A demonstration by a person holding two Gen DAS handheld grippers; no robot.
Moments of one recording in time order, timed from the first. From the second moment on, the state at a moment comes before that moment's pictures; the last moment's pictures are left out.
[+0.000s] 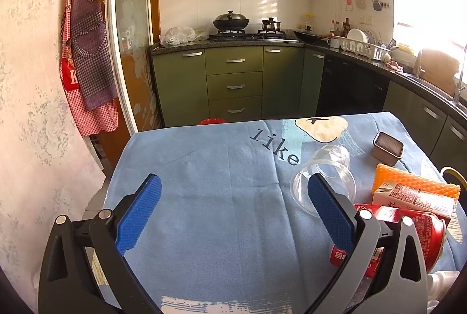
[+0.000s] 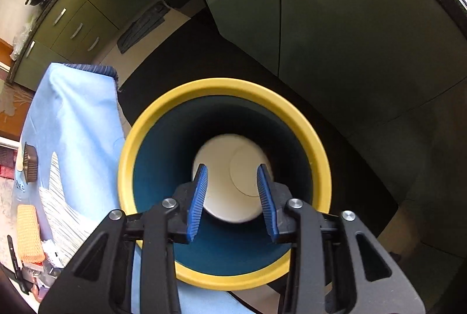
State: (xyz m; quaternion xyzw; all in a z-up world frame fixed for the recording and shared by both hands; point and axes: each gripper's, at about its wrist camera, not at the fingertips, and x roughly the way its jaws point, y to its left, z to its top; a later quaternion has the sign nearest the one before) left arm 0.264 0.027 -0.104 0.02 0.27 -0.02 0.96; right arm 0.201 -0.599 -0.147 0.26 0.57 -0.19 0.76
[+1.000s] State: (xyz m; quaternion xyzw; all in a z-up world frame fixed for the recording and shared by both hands) left arm 0.137 -0.011 -0.049 0.08 0.38 -0.34 0.86; right arm 0.167 -0.483 -0.135 0.23 0.55 -0.04 0.80
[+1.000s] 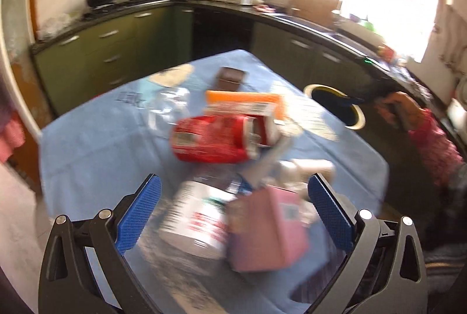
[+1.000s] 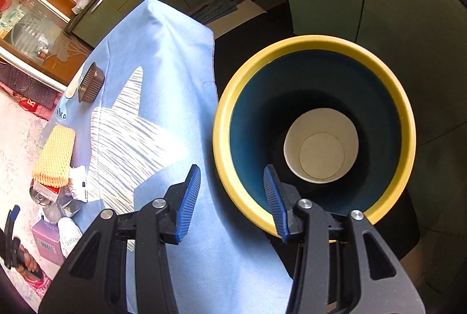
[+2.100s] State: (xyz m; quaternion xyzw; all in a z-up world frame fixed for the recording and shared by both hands) left arm 0.122 -0.005 -0.136 -0.12 0.54 -0.30 0.78; right arm 0.166 -0.470 -0.149 0.23 0.55 0.02 0.80
